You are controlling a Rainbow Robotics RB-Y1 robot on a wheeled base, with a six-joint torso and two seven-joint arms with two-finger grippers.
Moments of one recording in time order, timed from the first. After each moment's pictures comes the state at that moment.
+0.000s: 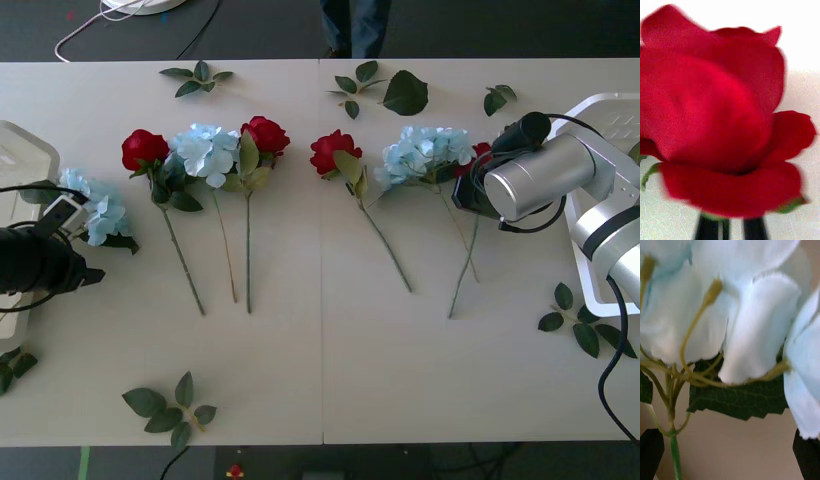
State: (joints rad) right arm -0.74 -0.58 0.52 -1.09 -0.50 0.99 0.80; left arm -0.32 1.11 -0.57 -1.40 1.09 0.62 -1.91
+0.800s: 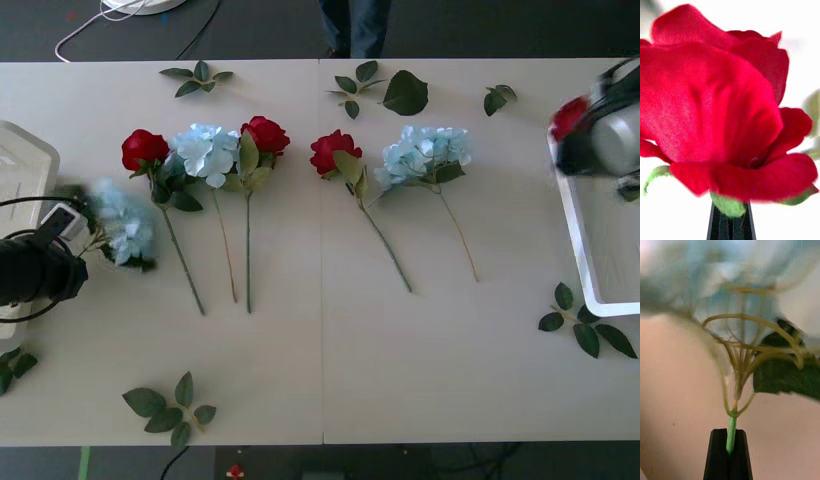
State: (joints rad) right arm -0.75 -0.87 0.40 -1.18 -0.55 1.09 1.15; left arm -0.28 1.11 -0.57 -1.41 1.09 0.51 -1.91
